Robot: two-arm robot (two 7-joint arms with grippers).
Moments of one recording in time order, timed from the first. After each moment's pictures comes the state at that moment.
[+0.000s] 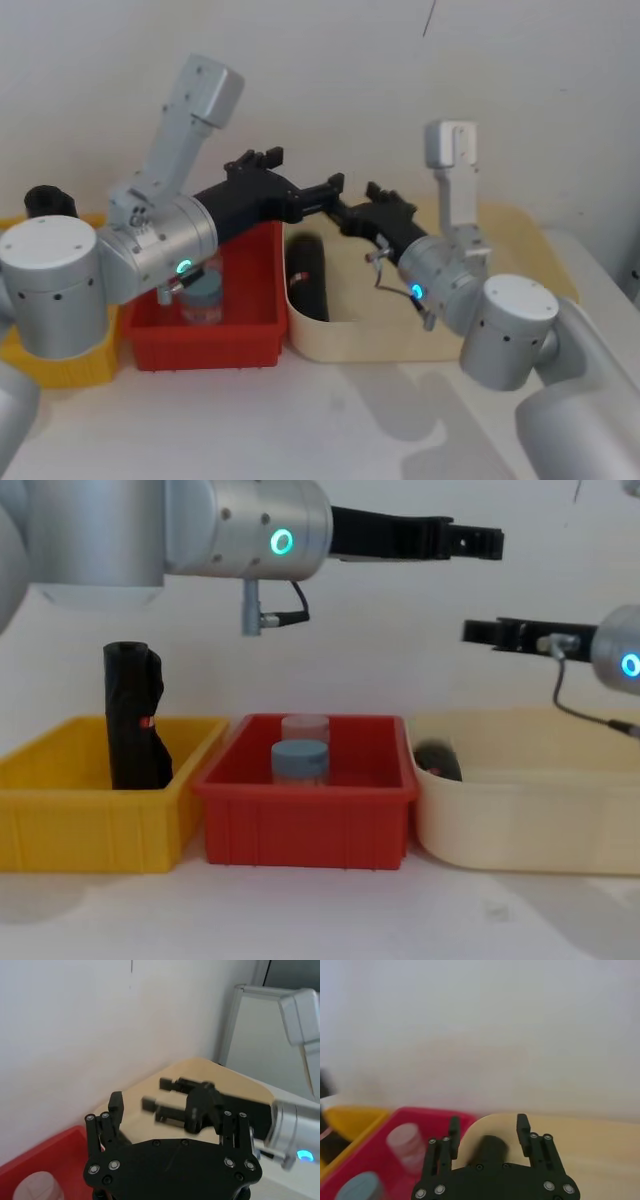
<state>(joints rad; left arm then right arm) -0.69 0.17 0.56 -1.46 -0.45 0.40 -0.34 0.47 0.13 -0.26 -1.38 0.36 0.26 0.07</state>
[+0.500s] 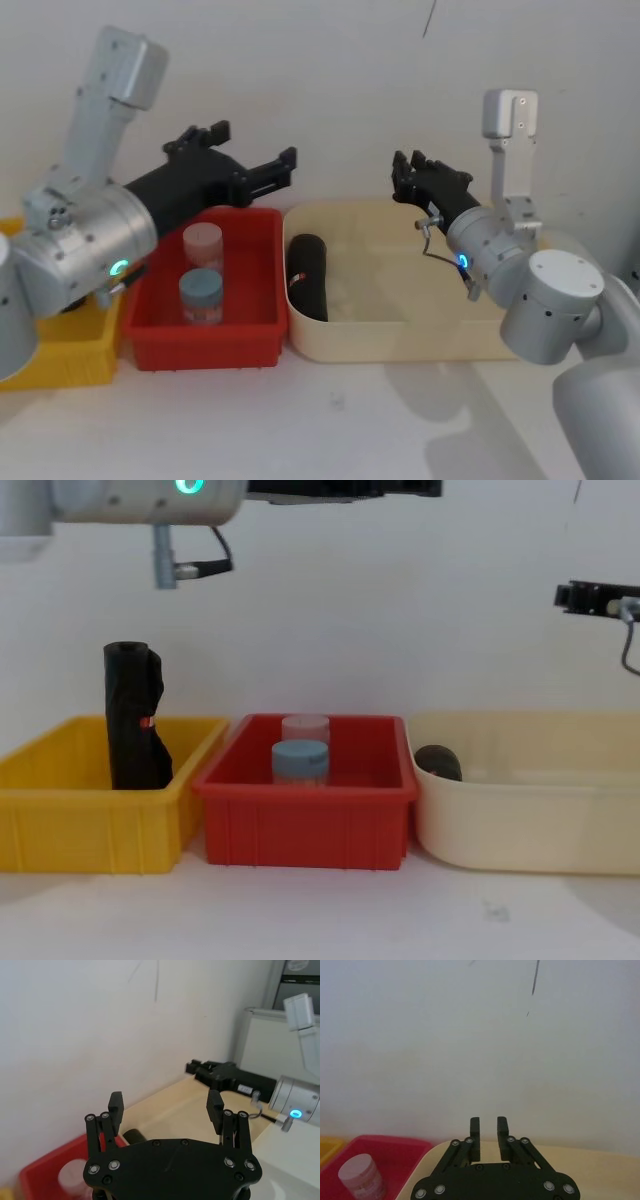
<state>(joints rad) -0.59 0.26 0.47 -1.67 -0.49 0.42 -0.28 0.51 0.17 -0.19 -1.37 0.34 0.23 0.04</state>
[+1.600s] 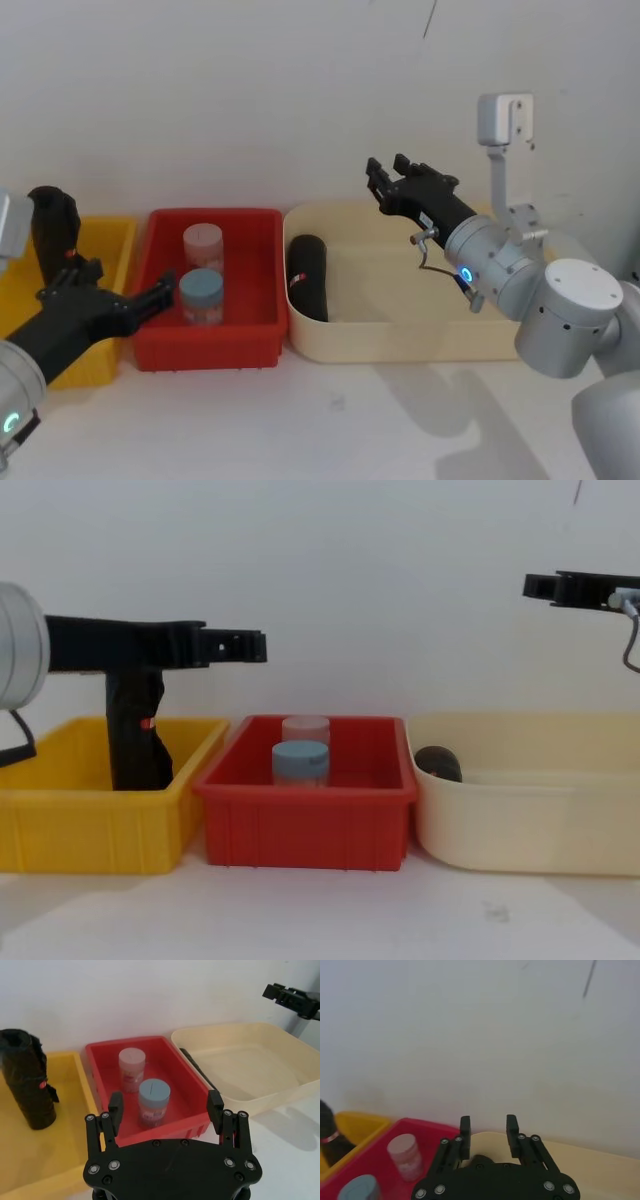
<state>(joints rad) -0.18 0.38 0.28 -1.92 -0.55 0.48 -0.08 0.45 0.21 -0.20 -1.47 0.35 0.26 0.17</state>
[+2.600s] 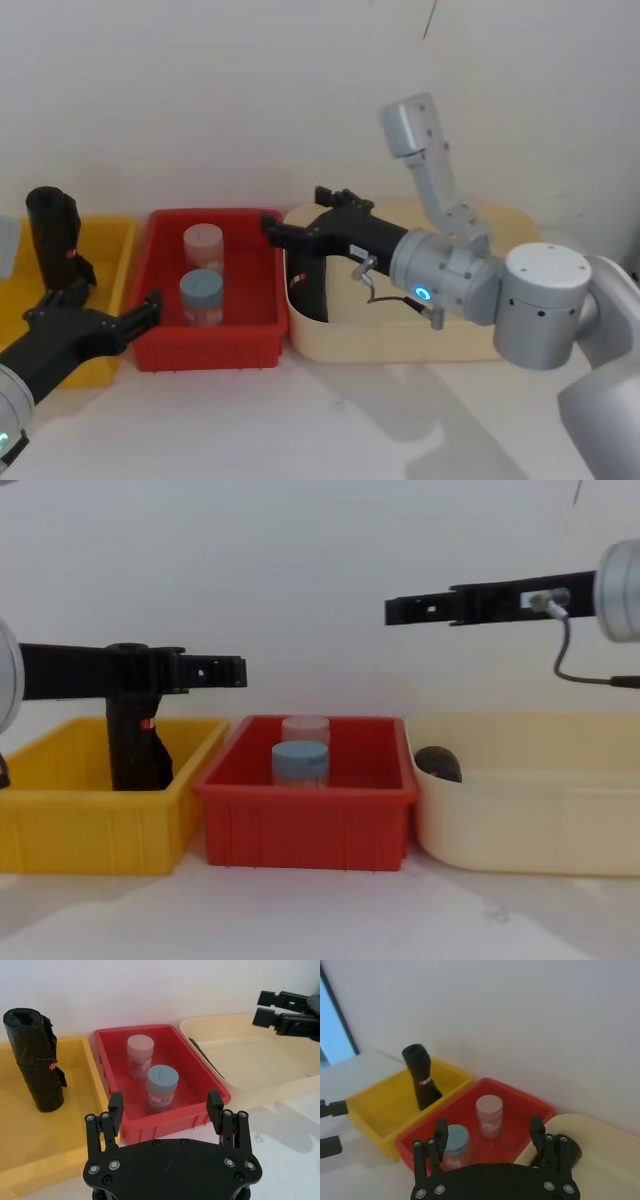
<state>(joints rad) -0.13 0.39 0.26 -1.94 -0.55 0.49 -0.06 0.48 0.29 -0.36 -1.57 0.39 0.46 0.34</state>
